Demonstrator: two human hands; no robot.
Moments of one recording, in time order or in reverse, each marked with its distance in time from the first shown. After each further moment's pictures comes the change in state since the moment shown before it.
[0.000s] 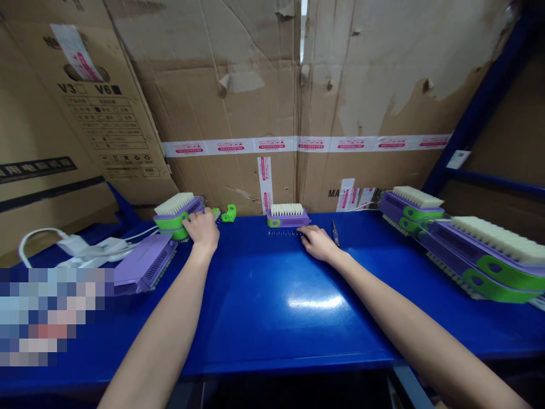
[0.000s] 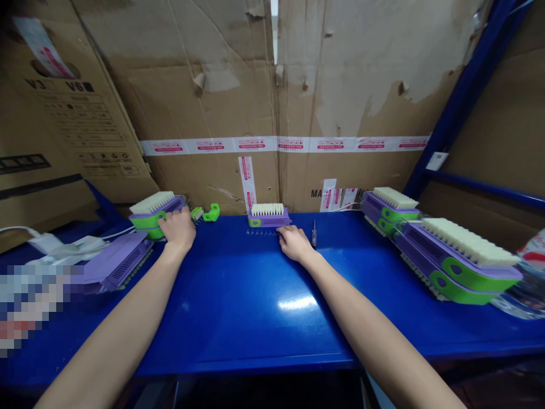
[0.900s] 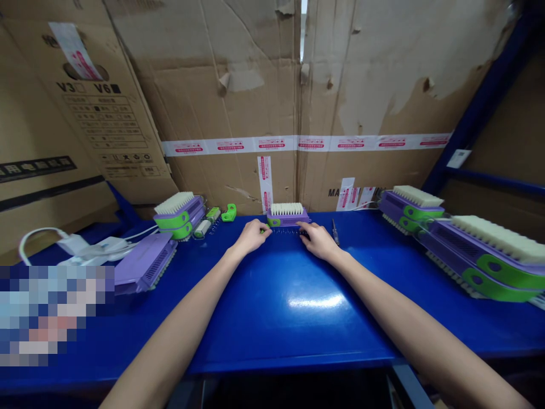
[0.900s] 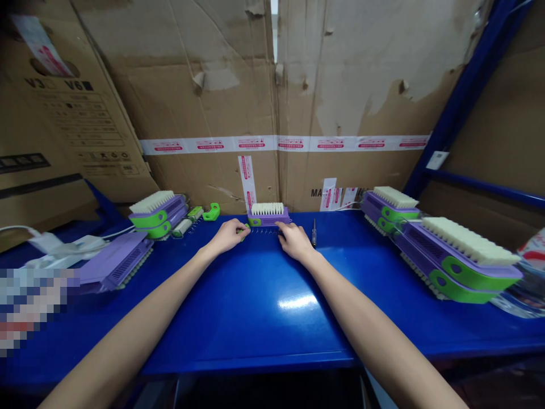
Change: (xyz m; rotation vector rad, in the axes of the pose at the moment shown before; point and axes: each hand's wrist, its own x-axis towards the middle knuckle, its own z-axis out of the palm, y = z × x) left_hand -0.034 0.077 0.001 -0.806 -0.362 0.527; right_hand 0.000 -0.001 -0.001 0.066 0.078 0.026
